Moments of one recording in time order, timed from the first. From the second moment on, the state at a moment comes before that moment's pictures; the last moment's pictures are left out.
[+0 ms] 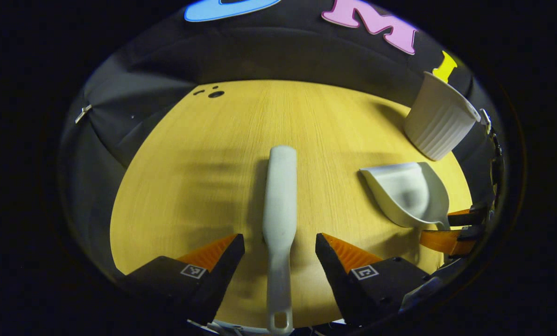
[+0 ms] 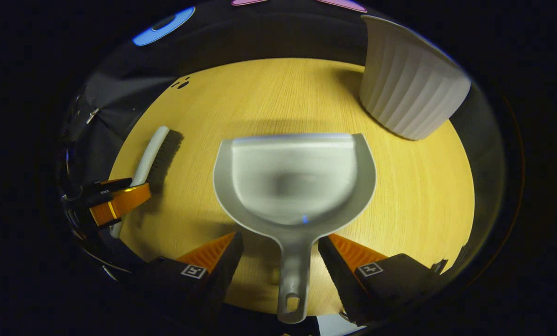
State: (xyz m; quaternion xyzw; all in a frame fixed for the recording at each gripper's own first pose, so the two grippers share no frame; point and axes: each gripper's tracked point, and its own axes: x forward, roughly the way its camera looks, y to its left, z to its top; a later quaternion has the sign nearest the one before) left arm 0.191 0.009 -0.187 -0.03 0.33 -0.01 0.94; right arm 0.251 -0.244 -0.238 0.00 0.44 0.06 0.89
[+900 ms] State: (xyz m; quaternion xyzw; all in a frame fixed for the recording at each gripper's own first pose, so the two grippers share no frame) left arm 0.009 0.038 -0.023 0.04 0.01 0.06 1.00; right arm 0.161 -0.179 -0.034 0.00 0.11 0.08 0.99
